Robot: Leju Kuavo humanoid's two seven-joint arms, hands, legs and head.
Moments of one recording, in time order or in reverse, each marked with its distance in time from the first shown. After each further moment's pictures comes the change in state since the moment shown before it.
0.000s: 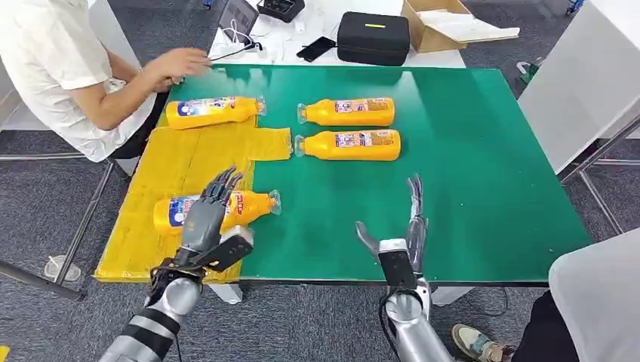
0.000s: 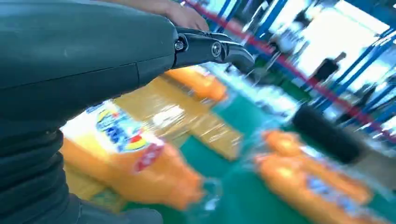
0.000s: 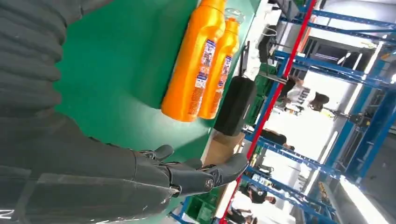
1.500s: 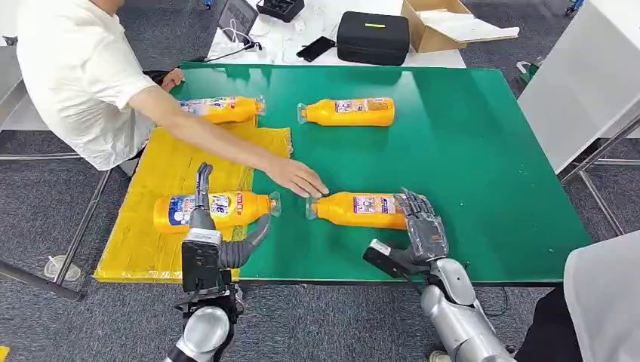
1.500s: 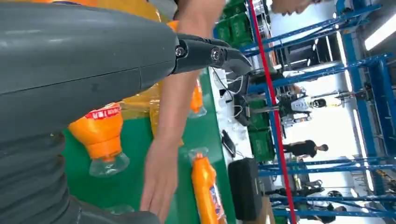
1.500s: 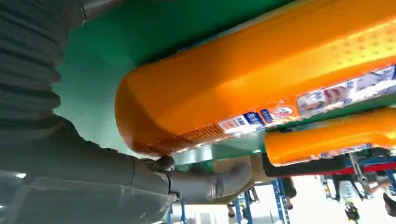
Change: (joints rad) left arm 0.162 -0.157 -0.133 -0.300 0.464 0.291 0.056; right arm -0.184 -0.200 -0.075 0.389 0.848 0.090 0.360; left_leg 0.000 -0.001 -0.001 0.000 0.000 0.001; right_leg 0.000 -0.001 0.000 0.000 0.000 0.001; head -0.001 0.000
